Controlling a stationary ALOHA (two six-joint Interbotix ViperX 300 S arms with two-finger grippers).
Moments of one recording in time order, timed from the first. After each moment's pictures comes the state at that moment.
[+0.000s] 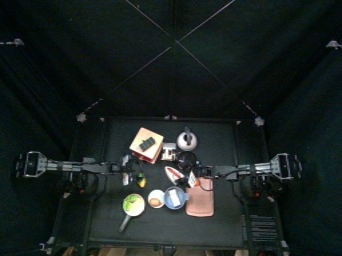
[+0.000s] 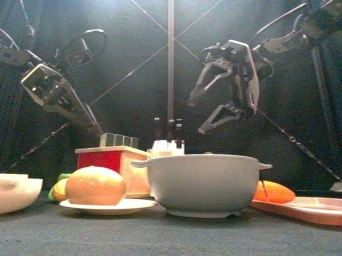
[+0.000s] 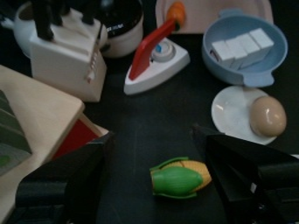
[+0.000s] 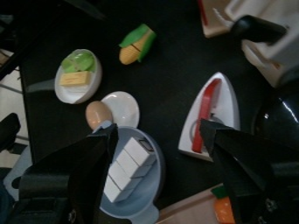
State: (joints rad) left arm 0.16 -0.50 1.12 0.10 -0.10 0.06; right arm -0.10 -0.20 0.79 0.08 0.00 0.50
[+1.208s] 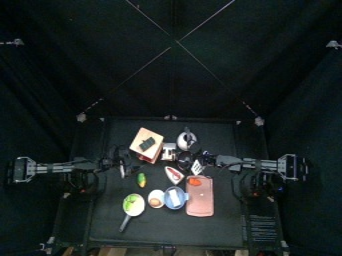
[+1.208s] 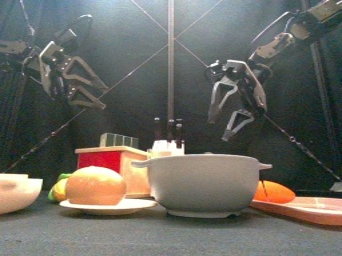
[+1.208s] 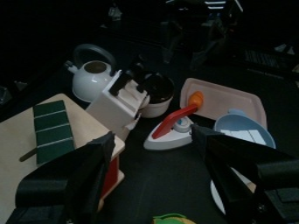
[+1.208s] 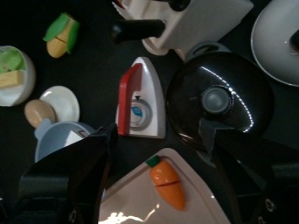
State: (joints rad) left arm 0.24 -0.67 1.18 -0.16 -0.27 0.06; right arm -0.27 -0.27 0.73 0.00 0.37 0.50
